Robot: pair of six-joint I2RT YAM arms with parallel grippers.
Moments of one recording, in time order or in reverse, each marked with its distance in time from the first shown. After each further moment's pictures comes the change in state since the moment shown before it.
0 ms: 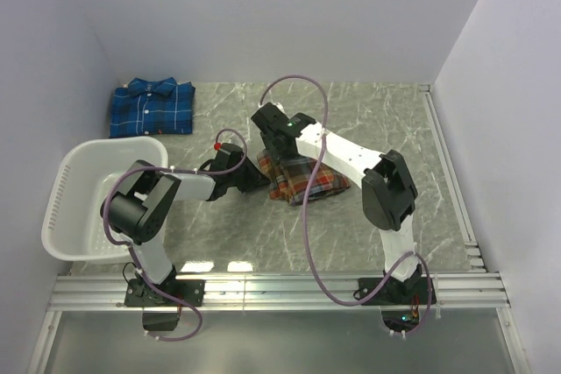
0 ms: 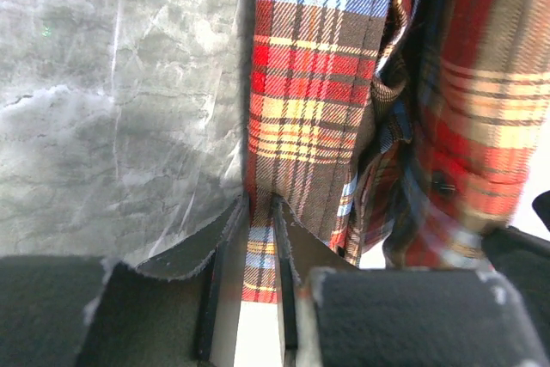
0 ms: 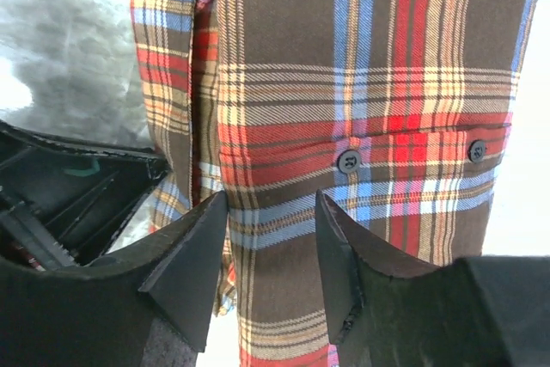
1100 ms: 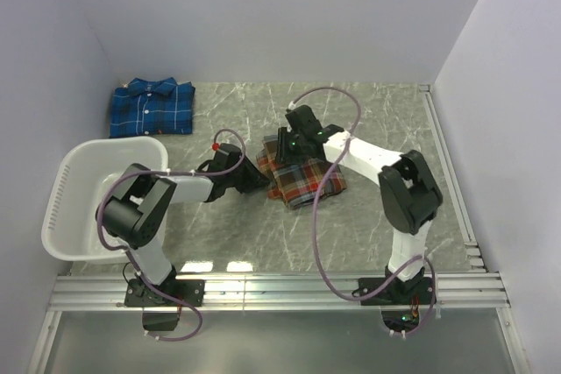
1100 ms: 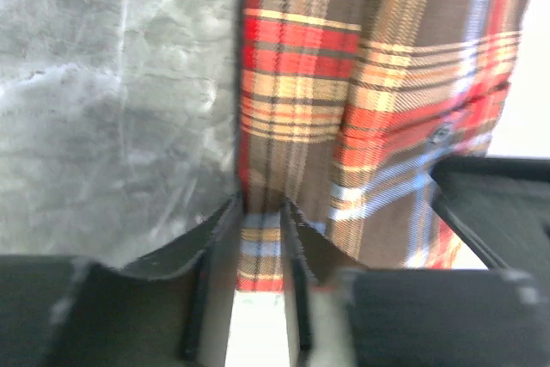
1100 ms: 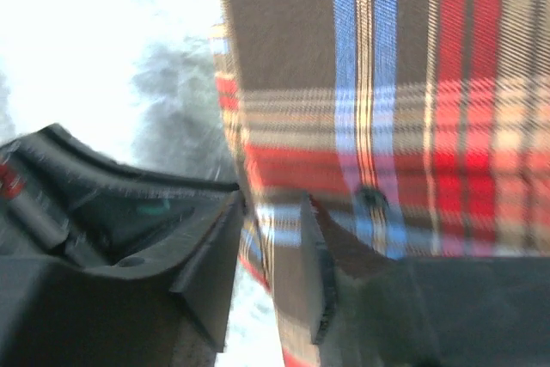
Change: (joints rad) left arm 0.000 -0.024 -0.016 -0.005 -0.001 -0.006; right arm -0.167 -0.117 -0.366 0.470 -0.459 0.276
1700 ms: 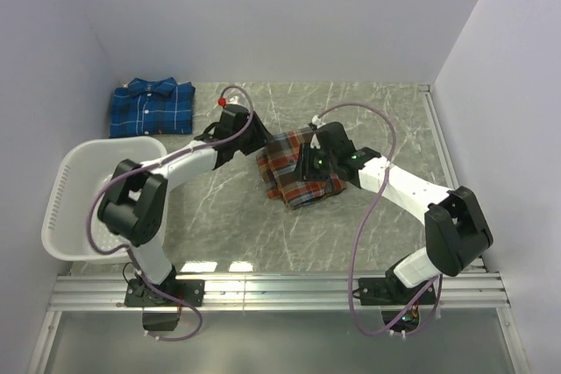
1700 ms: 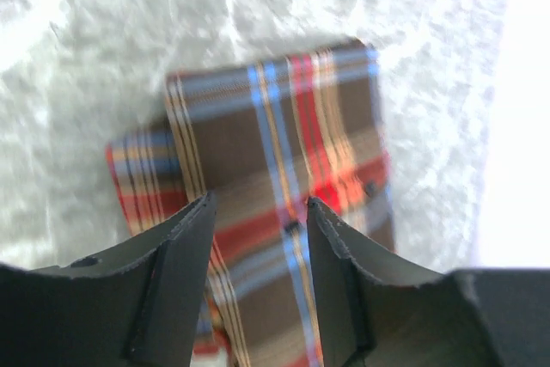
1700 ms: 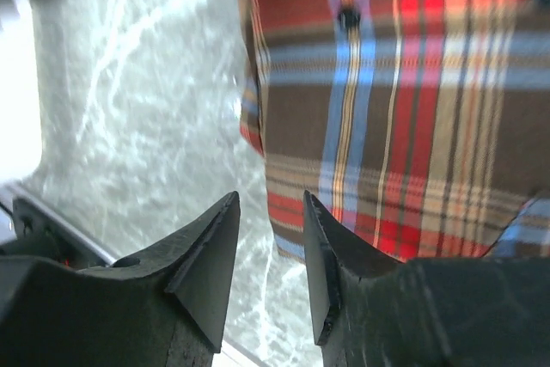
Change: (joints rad) left arm 0.009 -0.033 0.377 -0.285 -0.146 0.230; right arm -0.038 -0.423 -0.371 0.055 -0.094 -0.029
